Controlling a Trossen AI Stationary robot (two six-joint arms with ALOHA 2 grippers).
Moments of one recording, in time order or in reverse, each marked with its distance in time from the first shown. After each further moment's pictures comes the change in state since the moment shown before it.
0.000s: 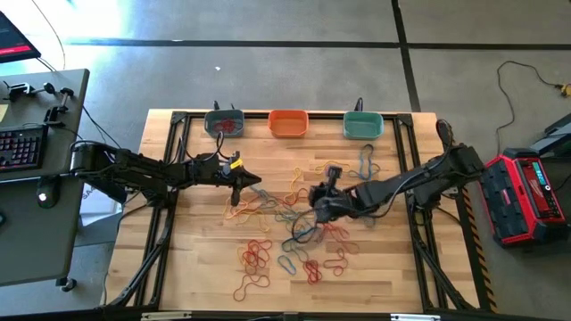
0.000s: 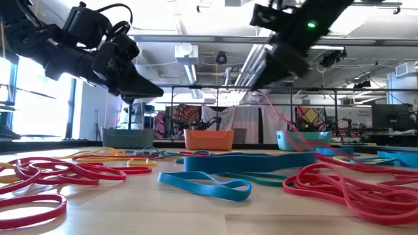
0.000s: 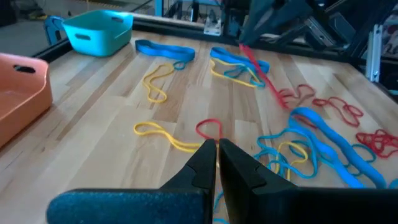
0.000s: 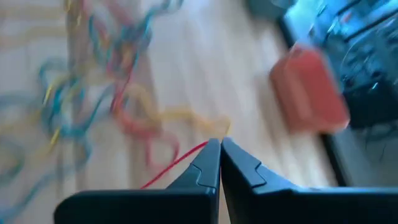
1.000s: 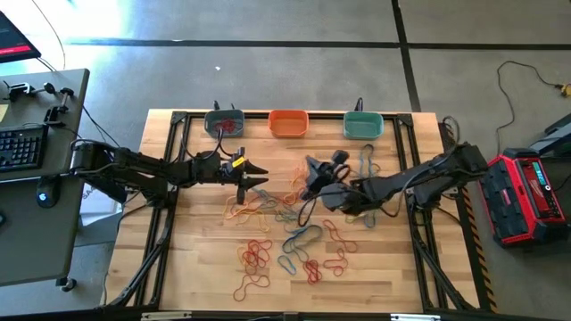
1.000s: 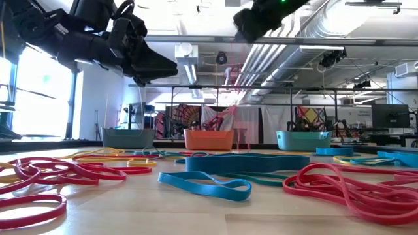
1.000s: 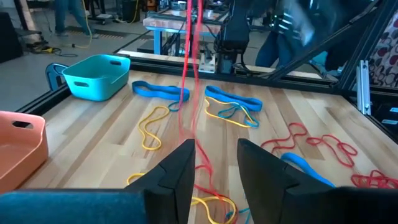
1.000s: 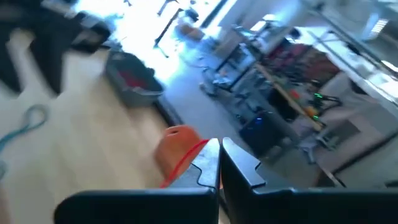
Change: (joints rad) left arm -0.042 0.000 0.106 0.003 -0.045 0.007; right arm -0.004 -0.052 0.009 0.477 0.451 -0.335
